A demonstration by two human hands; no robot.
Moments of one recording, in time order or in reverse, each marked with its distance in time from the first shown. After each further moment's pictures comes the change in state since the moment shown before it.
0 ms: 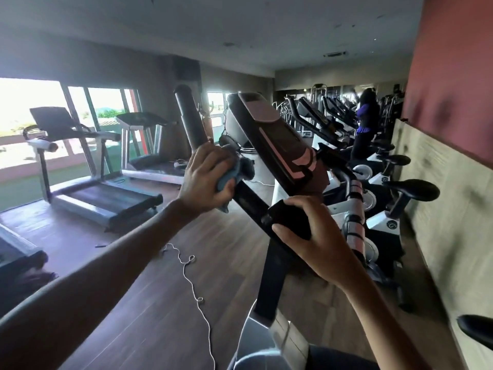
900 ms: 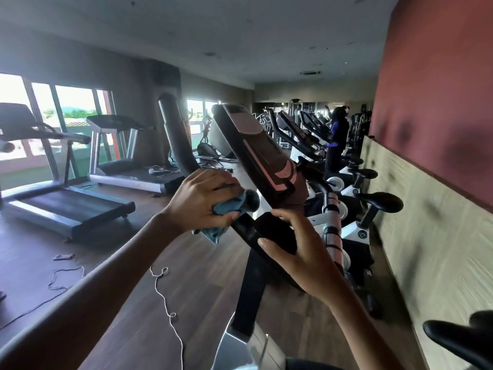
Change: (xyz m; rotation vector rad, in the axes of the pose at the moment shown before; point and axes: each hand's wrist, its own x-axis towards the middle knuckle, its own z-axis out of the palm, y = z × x) left_hand 0.008 0.011 0.001 -0.067 -0.109 0.153; right_hand -0.003 0.000 -0.001 0.009 0.003 0.082
